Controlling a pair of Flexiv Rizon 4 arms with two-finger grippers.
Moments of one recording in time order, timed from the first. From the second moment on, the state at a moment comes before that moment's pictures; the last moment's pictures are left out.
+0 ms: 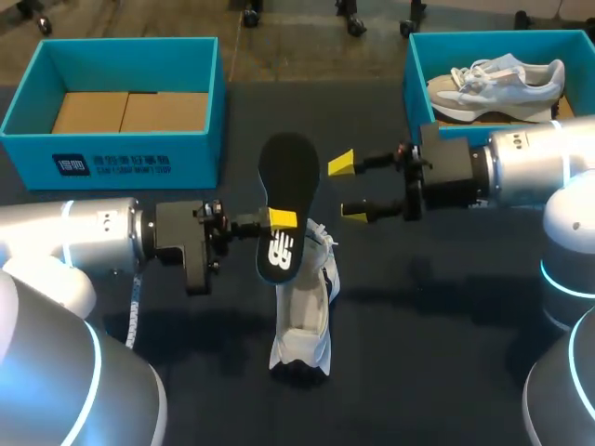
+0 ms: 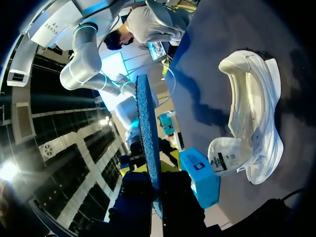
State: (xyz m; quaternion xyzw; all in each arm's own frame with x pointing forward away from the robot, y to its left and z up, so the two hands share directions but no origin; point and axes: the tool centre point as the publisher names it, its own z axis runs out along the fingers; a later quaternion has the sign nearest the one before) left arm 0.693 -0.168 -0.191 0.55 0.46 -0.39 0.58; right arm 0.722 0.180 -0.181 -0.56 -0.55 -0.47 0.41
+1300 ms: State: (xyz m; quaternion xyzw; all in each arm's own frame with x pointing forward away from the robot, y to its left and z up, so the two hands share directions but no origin) left arm 0.695 -0.182 -0.203 0.56 0.46 -0.36 0.59; right arm 0.731 0.222 -0.189 -0.57 -0.52 -0.47 0.43
